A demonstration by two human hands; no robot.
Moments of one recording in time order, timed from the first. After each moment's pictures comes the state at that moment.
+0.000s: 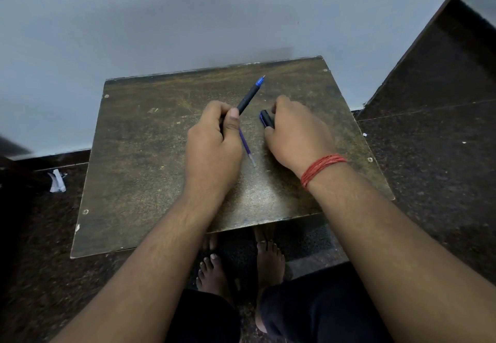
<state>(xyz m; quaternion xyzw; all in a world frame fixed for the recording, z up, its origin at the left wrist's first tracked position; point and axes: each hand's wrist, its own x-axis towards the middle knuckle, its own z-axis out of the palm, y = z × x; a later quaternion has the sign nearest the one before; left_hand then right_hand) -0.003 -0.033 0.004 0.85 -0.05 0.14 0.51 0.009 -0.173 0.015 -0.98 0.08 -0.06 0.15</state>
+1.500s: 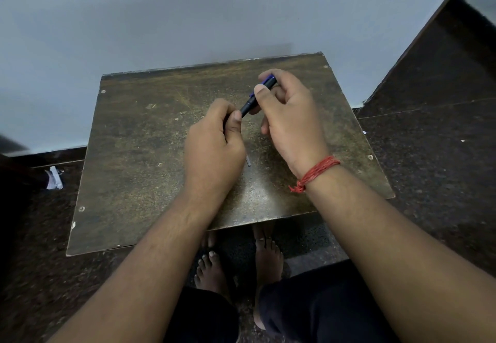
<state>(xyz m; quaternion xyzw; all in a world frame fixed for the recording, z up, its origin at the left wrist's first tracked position) -0.003 -0.032 -0.001 0.87 -0.08 0.16 0.46 0.006 -0.156 0.027 -0.76 0.08 -0.13 0.63</state>
